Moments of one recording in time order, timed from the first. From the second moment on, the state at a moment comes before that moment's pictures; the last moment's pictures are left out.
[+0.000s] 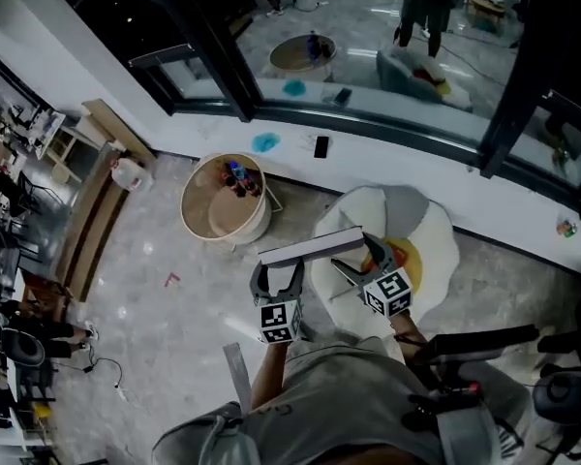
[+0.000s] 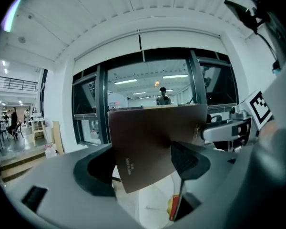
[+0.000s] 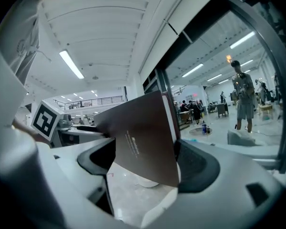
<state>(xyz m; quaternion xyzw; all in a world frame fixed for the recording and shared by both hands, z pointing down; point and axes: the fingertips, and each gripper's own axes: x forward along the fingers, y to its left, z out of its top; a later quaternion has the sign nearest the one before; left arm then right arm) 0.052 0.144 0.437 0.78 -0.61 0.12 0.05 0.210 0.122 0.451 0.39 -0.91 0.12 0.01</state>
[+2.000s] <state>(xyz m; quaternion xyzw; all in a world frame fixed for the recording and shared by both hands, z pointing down) -0.484 0.006 0.456 0.65 -0.75 0.05 0.10 -0.346 -0.080 0.465 0.20 -0.97 0.11 0.10</state>
